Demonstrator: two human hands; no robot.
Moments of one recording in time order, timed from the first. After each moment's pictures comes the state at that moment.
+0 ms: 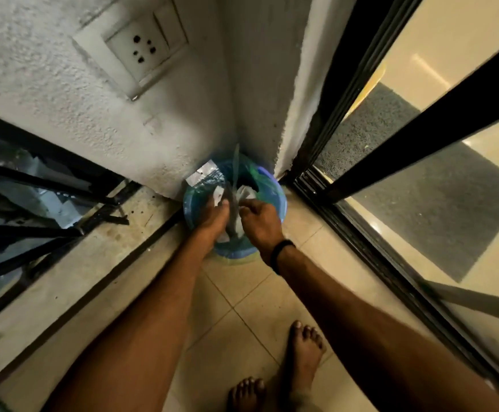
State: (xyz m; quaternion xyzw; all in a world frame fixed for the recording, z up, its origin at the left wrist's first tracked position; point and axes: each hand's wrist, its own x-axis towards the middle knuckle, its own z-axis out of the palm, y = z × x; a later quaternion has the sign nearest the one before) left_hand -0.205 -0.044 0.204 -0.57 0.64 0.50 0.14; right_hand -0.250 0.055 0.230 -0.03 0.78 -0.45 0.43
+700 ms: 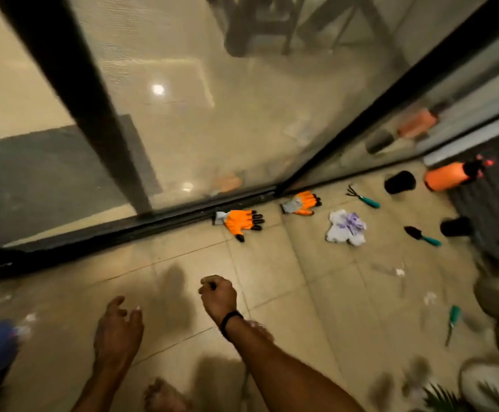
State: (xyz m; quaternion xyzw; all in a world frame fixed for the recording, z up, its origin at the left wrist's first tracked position) left_hand -0.085 0.352 0.323 -0.10 0.90 0.30 0.29; right_hand -0.028 0.544 0.317 0.50 0.67 -0.53 0.17
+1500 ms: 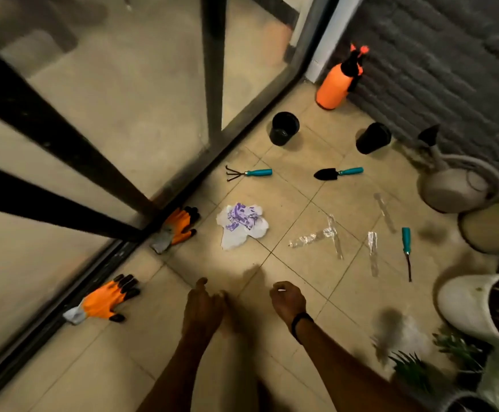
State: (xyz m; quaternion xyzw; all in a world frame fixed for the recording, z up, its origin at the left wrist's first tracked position) left_hand 0.113 0.964 0.273 0.21 0.84 0.17 0.47; right_hand 0.287 1.072 0.274 0.74 0.46 -0.49 0.06
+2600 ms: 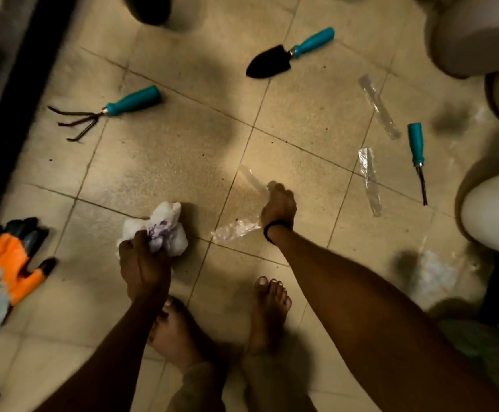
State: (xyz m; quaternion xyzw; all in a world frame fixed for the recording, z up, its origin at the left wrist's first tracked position) left_hand 0.169 1.173 -0.020 0.35 0.88 0.12 0.31; right_hand 0.399 1.304 -0.064 0.80 0.55 -0.21 0.14
